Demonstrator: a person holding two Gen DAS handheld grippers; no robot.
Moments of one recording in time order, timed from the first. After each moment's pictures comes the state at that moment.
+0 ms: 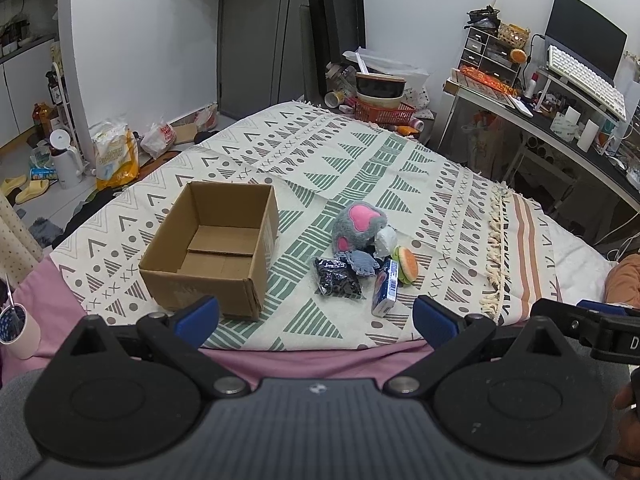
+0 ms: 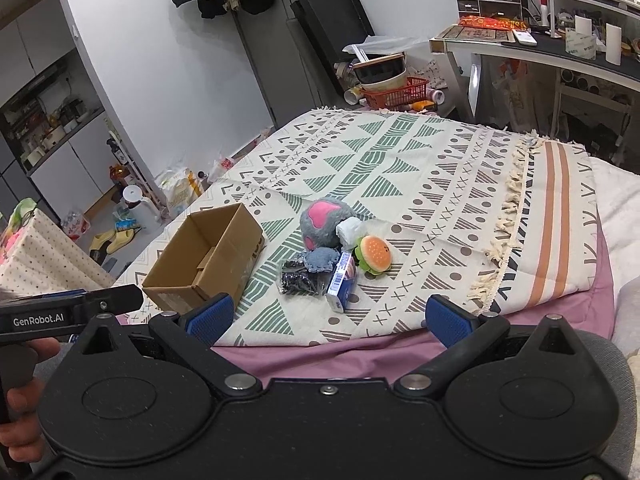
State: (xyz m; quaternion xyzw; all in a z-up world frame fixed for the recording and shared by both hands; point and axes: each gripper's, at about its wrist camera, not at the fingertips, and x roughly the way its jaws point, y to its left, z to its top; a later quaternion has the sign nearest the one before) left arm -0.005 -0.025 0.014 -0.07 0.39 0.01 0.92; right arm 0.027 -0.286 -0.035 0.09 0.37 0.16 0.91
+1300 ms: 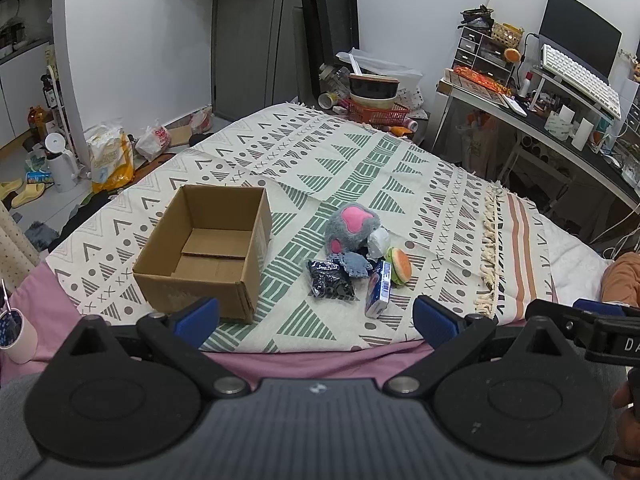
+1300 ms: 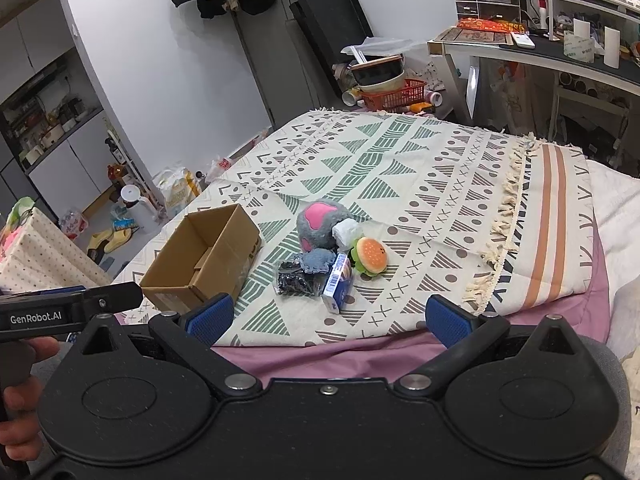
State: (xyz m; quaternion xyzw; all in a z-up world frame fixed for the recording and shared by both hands) left arm -0.008 -0.030 0.016 -0.07 0.38 0.00 0.92; right arm 0.028 -0.287 -0.034 0.09 0.36 0.16 0.91
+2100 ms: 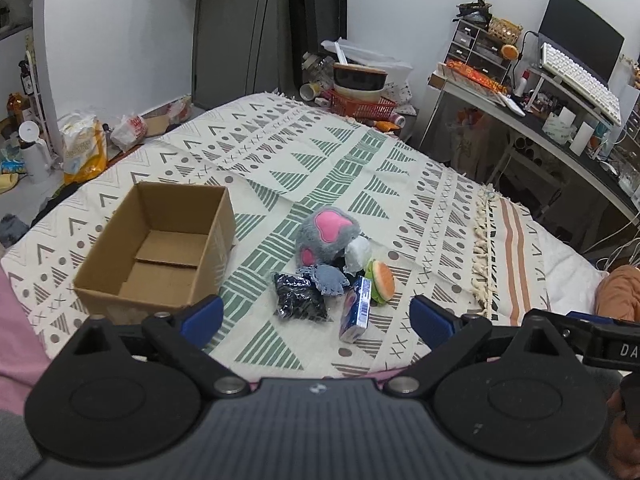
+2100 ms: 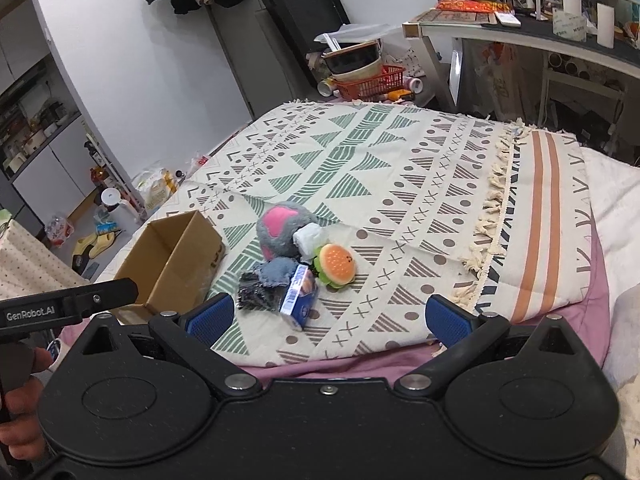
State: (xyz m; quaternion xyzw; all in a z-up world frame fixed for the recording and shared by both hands) left arm 0.058 -0.047 -0.020 -0.09 0.39 -0.02 0.91; right arm 0.083 -0.314 -0.064 0.10 0.38 0.14 0.91
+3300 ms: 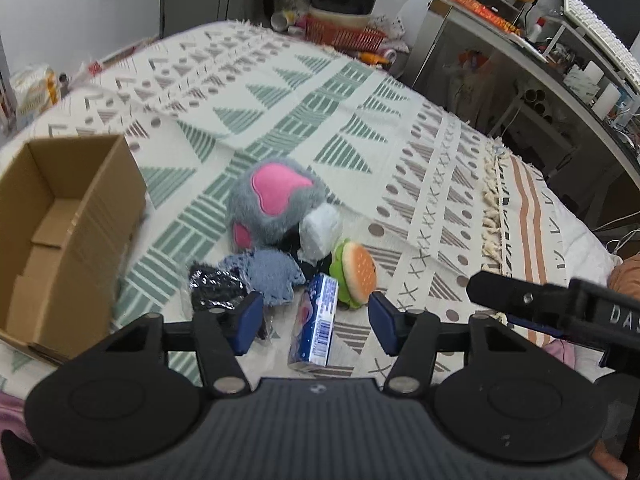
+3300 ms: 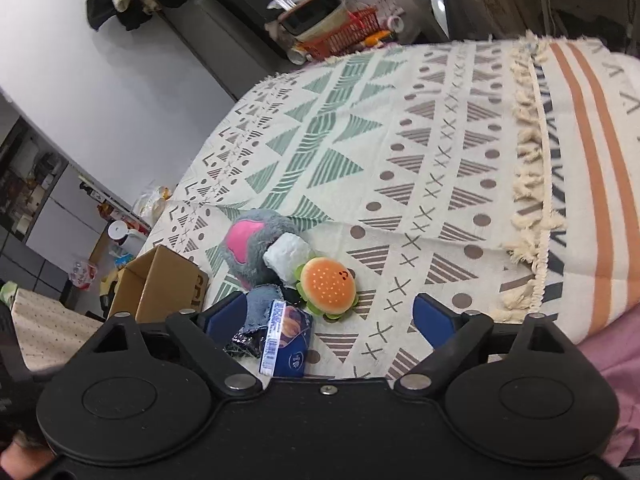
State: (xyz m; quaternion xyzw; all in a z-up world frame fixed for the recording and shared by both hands) left arm 0.171 -0.097 -0.113 -0.11 0.48 -0.05 0.87; right arm 0.195 -0.330 -0.146 0.22 0.44 0.15 0.86
